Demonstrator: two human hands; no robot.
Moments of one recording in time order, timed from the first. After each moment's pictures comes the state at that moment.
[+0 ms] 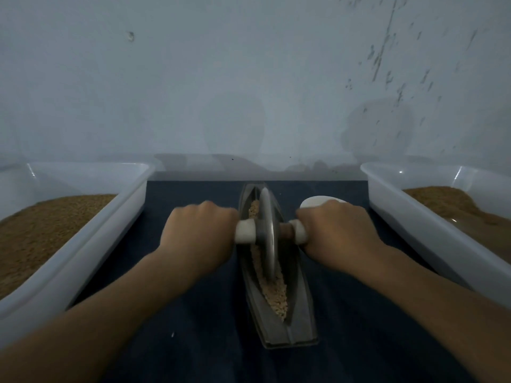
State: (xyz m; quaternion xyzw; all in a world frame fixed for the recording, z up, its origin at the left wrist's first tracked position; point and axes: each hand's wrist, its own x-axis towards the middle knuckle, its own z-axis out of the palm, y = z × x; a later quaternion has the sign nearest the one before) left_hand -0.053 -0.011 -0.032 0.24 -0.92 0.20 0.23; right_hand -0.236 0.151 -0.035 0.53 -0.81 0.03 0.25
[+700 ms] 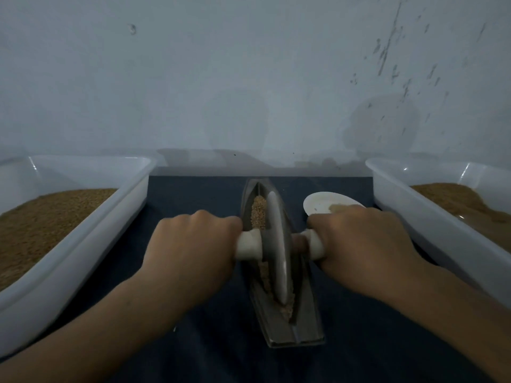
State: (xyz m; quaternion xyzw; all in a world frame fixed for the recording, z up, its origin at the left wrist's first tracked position) left_hand -0.026 -0.002 -0.036 0.18 -0.91 0.22 0.30; right_hand -0.216 0.184 -0.034 0.55 -0.77 0.04 0.33
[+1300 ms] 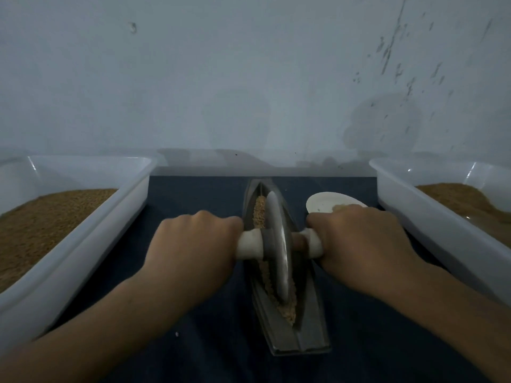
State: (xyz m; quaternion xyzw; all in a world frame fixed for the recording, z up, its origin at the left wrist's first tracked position) left_hand -0.029 -0.004 -0.038 0.19 -0.91 0.22 0.28; right_hand -0.221 0.174 -0.038 0.54 -0.76 0.02 0.36
